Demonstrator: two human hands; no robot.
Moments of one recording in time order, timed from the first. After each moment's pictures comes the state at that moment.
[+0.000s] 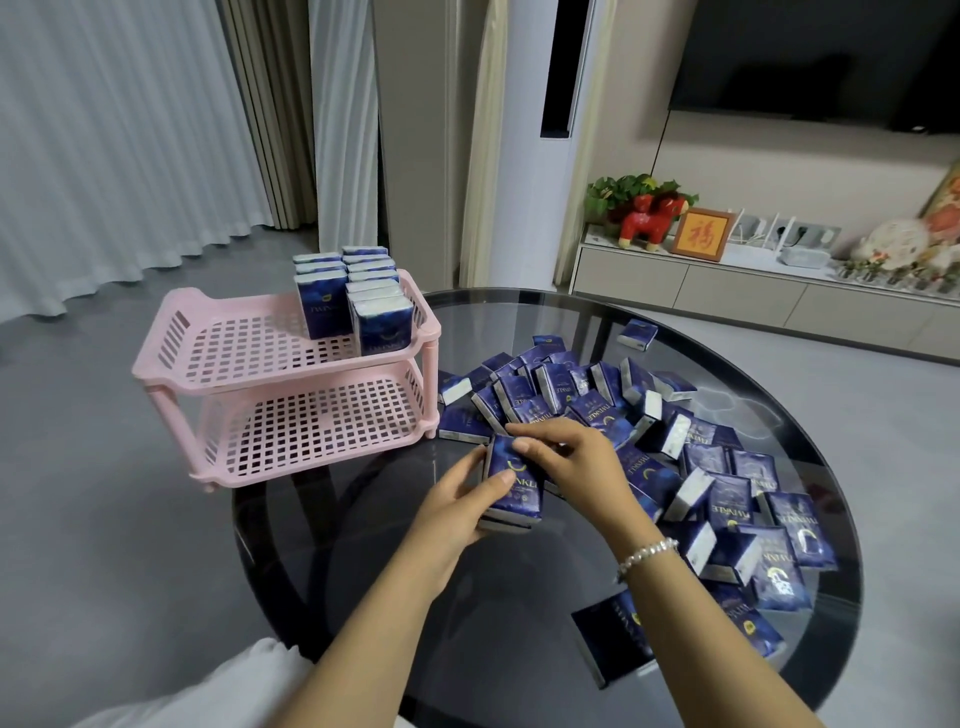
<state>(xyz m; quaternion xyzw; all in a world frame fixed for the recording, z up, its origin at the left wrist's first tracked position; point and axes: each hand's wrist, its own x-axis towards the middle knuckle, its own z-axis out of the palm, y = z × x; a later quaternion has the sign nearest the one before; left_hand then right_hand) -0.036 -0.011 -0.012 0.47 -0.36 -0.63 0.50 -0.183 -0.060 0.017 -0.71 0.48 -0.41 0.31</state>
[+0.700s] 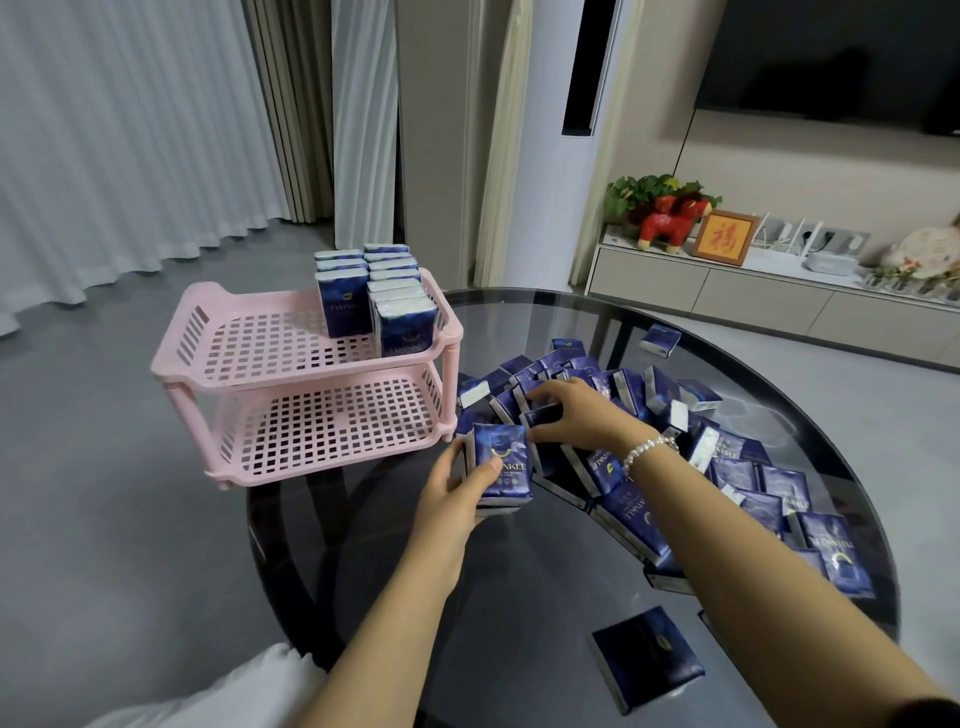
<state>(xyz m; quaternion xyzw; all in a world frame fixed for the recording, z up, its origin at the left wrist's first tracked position) -0.023 -0.030 -0.028 0.47 -0.28 -0.59 0.59 -0.175 -0.146 0.036 -0.80 0.55 -0.07 0.22</state>
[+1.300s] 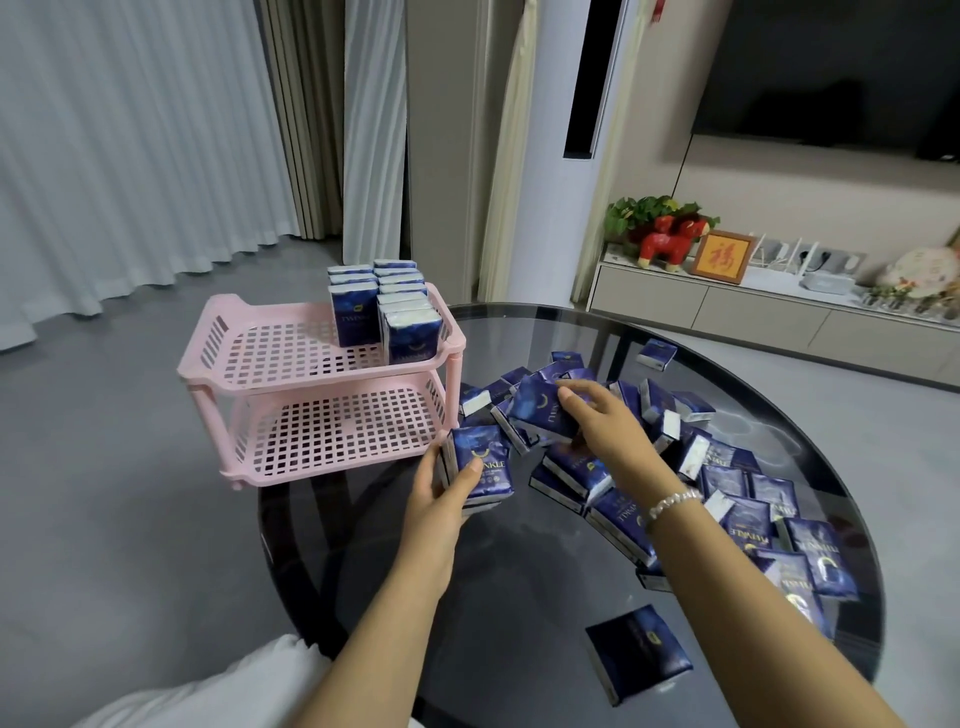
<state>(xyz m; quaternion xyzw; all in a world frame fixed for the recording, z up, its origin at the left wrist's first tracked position) -0.016 -0.019 -0.030 0.46 -0.29 -0.54 0.64 -0.183 -0.096 0.046 -0.60 0.53 -0.40 0.44</state>
